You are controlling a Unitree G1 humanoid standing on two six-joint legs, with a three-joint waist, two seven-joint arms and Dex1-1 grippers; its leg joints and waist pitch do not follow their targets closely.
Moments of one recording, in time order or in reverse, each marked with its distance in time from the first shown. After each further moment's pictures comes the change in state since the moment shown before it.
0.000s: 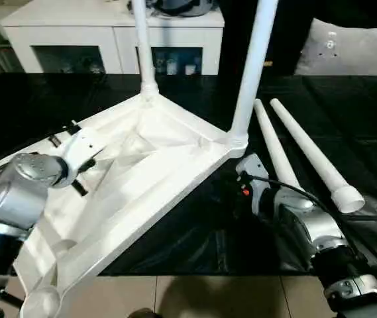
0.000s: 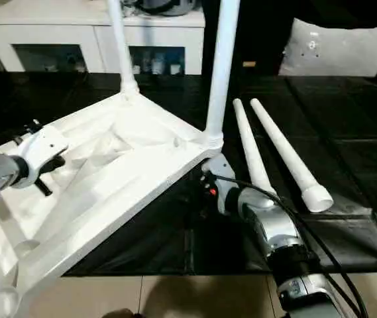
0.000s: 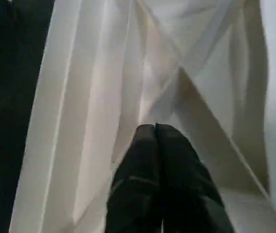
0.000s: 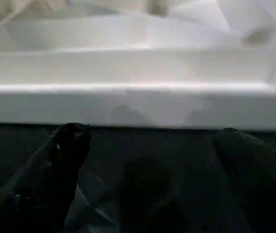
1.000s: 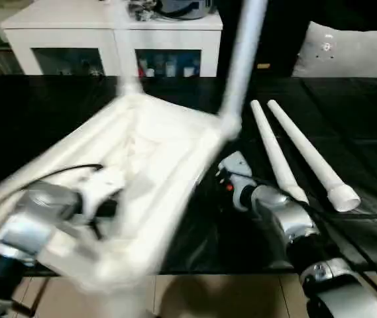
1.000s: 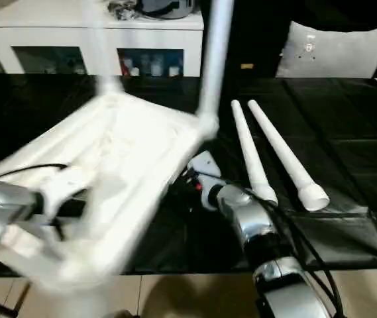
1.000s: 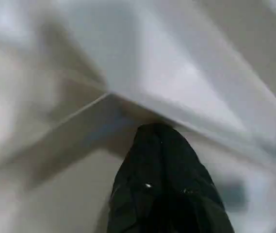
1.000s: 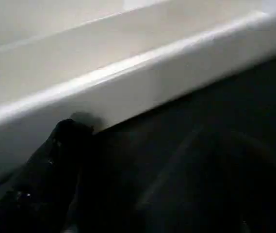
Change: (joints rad) left arm 0.096 -0.077 -0.103 -0.042 -0.173 -0.020 -0.304; right arm -0.128 0.137 -0.014 0.243 -0.117 -0.008 -0.253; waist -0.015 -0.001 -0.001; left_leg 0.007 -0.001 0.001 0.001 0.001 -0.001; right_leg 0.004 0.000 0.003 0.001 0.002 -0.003
